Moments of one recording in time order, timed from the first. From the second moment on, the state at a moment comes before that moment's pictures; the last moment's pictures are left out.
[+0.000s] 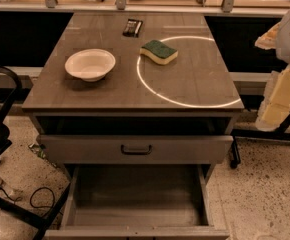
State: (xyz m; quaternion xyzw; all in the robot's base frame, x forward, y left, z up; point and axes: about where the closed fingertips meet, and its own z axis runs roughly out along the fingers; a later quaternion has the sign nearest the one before) arm 0.438 -0.216 0.978 -0.60 0.78 -0.04 0.16
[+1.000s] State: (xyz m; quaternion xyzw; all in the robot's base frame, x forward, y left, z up) arm 0.545 -0.208 0.911 -0.52 0.79 0.07 0.33
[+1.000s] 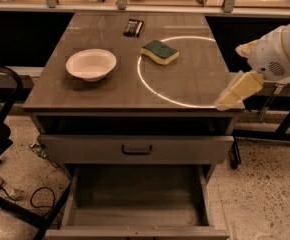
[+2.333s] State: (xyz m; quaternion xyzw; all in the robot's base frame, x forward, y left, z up) arm 0.686 -0.193 0.915 -0.40 0.72 0.11 0.56
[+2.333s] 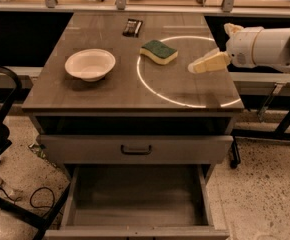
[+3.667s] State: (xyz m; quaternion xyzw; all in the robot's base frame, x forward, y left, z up) arm 0.797 -0.093 0.883 -0.42 0.69 0.25 0.54
